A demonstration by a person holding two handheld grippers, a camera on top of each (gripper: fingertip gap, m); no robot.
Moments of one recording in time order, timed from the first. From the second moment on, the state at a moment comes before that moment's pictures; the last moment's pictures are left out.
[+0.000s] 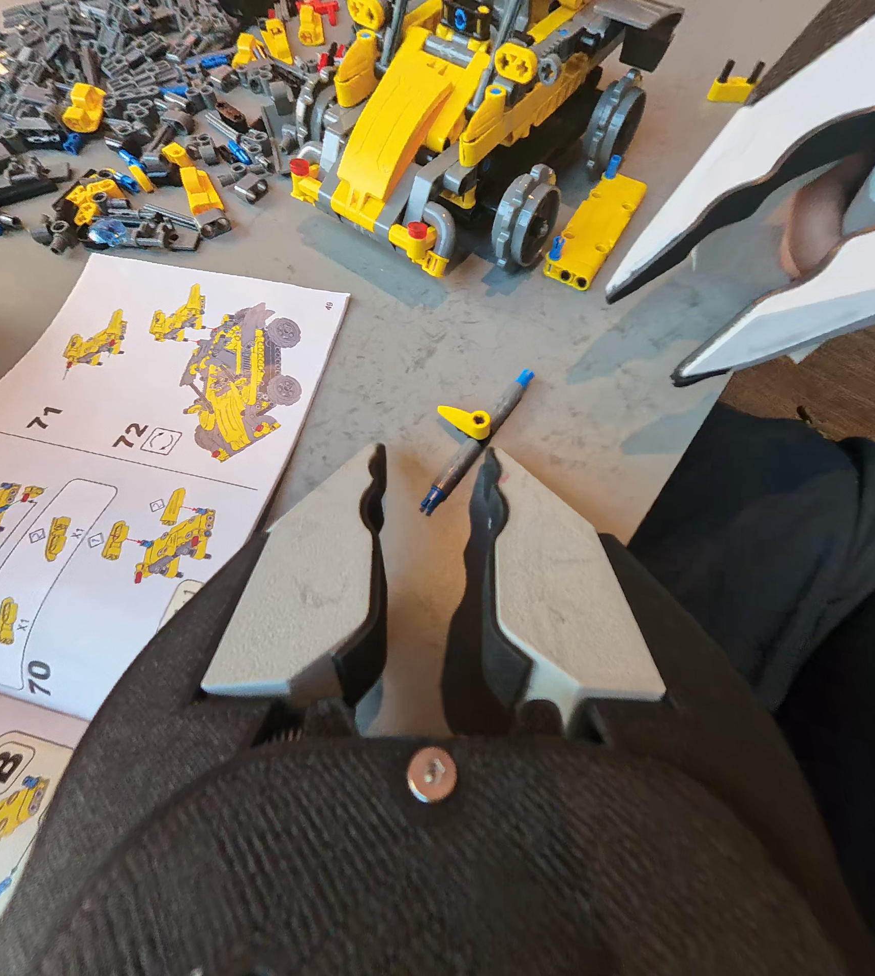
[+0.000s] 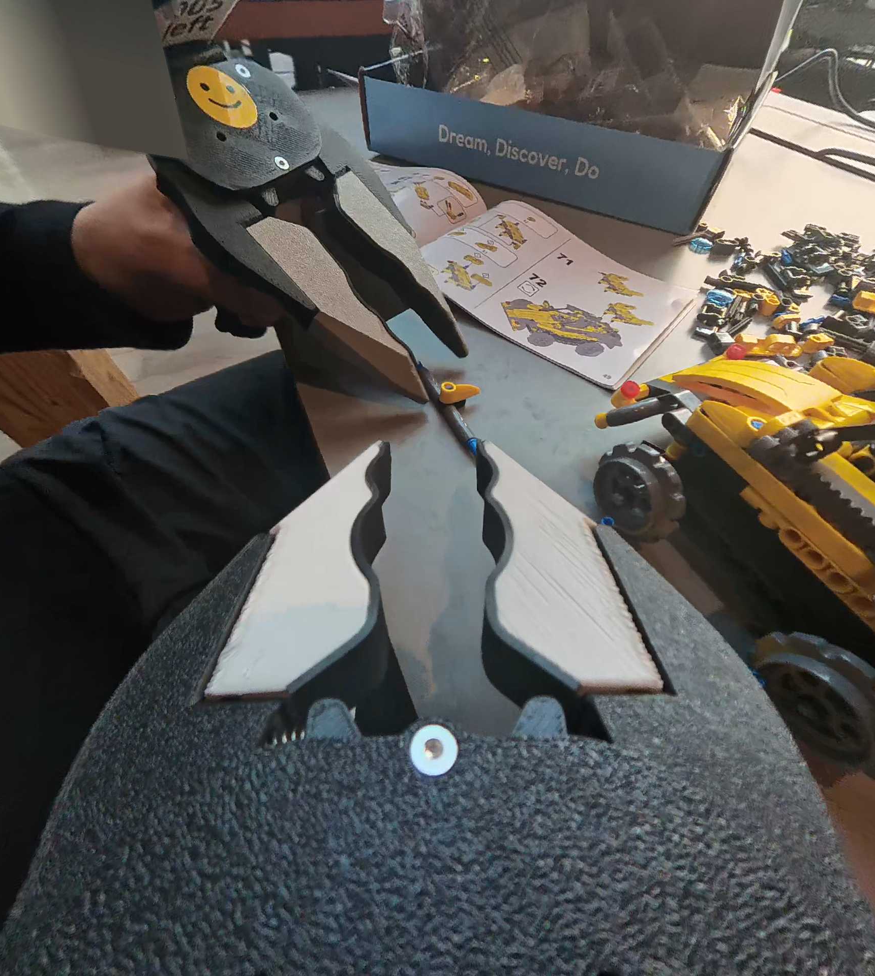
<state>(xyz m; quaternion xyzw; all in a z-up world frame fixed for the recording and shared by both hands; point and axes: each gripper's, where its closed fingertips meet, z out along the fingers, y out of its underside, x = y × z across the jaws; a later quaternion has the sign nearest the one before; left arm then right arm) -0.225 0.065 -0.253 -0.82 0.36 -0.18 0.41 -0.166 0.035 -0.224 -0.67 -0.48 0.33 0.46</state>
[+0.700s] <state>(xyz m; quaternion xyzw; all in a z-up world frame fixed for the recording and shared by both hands) -0.220 0.054 -0.236 -0.80 0.32 -0.33 0.39 -0.186 0.042 -0.240 -0.72 -0.47 0.33 0.39</state>
